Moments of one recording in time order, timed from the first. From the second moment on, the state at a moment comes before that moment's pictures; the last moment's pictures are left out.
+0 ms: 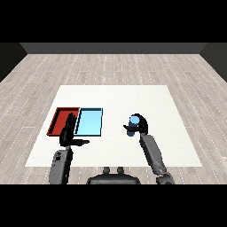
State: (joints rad) left arm -0.01 0.05 0.06 -1.60 0.10 -0.11 -0.30; right arm -0.38 -0.01 0.00 -1.02 -0.12 -0.16 -0.28
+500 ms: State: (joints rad) left arm -0.02 0.03 0.02 -1.62 0.11 -0.13 -0.25; right arm -0.40 -0.01 0.15 -1.27 -0.09 -0.23 -0.19
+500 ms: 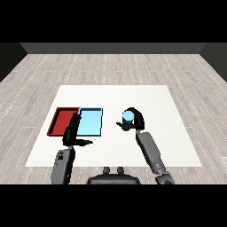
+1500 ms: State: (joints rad) left arm -0.13 0.00 -0.19 -1.52 0.20 -0.01 -0.12; right arm -0.43 0.00 0.15 -1.31 -0.08 -0.17 -0.19
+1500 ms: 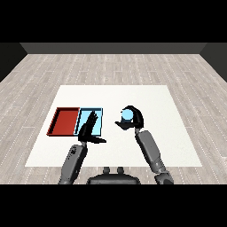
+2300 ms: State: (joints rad) left arm -0.28 0.00 -0.37 -1.32 0.22 0.17 -0.16; right arm -0.45 0.00 0.27 -1.33 -0.08 -0.22 -0.18
